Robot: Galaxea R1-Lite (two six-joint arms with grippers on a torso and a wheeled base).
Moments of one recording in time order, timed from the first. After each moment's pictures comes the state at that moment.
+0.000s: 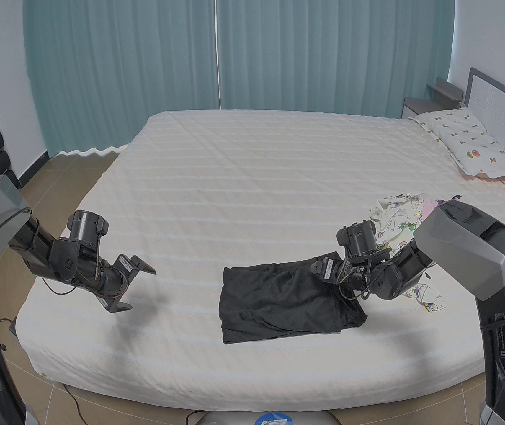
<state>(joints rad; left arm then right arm) -0.04 2.13 -0.98 -0.20 -0.29 -0.96 0.40 2.46 -1.28 -0.49 -0.19 0.52</state>
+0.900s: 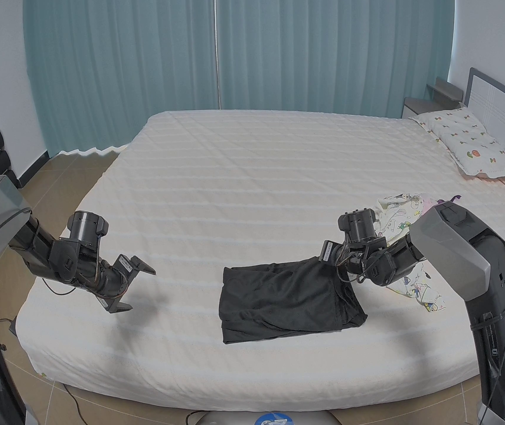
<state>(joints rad) -0.04 2.13 -0.98 -0.20 -0.29 -0.97 0.33 2.57 -1.52 -0.47 -0.16 0.52</state>
